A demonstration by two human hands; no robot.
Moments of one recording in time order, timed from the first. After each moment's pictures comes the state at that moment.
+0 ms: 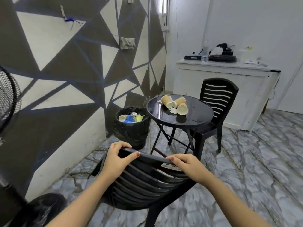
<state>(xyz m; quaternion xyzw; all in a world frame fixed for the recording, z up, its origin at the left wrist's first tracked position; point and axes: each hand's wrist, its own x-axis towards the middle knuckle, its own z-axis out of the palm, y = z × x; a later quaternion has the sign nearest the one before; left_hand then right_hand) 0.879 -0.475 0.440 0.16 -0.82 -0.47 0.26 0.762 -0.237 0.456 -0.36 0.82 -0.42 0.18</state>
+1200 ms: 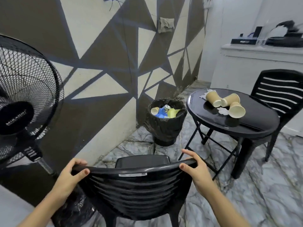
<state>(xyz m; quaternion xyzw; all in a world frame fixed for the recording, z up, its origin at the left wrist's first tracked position) 1.012 -0.738 0.403 0.34 -0.76 -0.49 0.25 0.746 -0.448 0.399 -0.25 0.67 -0.66 0.25</state>
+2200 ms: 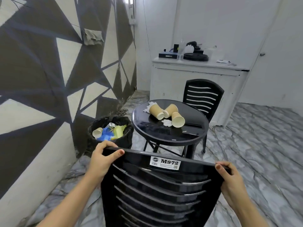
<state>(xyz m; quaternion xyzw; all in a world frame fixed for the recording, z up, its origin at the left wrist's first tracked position) 0.678 -0.694 0.440 0.07 -0.75 -0.60 0.25 0.631 -0.324 0.425 0.03 0.60 -0.80 -0.03</state>
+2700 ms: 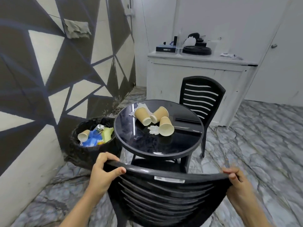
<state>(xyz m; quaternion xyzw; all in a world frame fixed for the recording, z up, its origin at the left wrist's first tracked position) 0.548 -0.596 0.404 0.05 -0.77 -0.57 0.26 0.465 -0.223 0.390 0.02 0.54 -0.84 0.02</state>
